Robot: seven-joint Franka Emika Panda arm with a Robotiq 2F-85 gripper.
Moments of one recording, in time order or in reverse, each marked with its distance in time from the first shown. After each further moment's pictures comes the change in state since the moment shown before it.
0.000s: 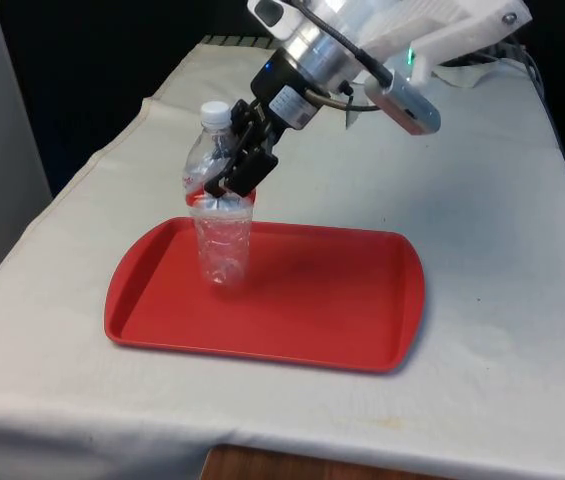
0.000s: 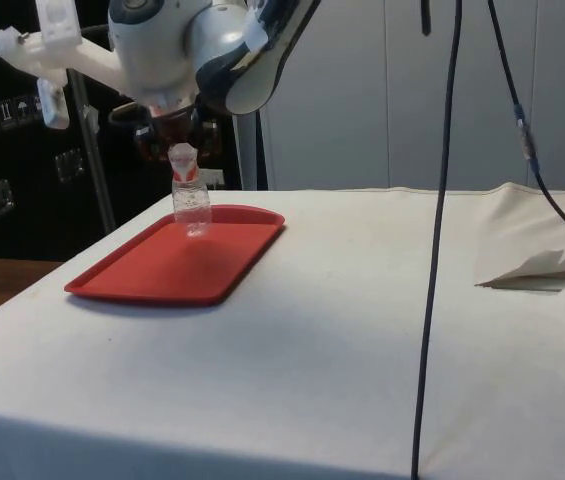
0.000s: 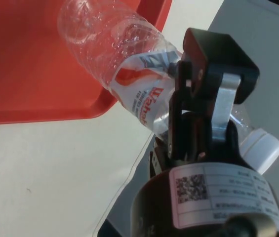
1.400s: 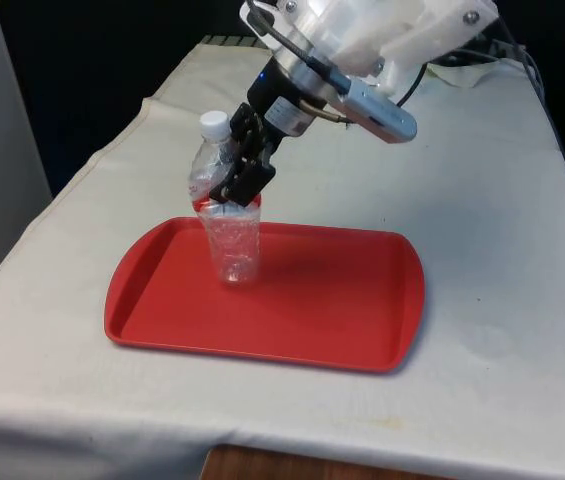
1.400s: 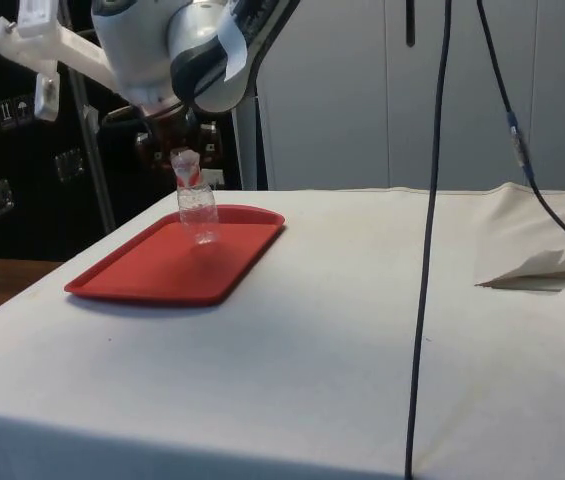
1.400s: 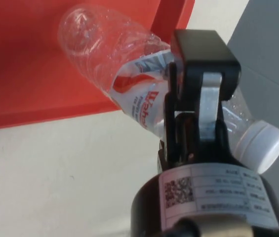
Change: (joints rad) arm -0.022 0.040 0.030 0.079 0.188 -0.115 -0.150
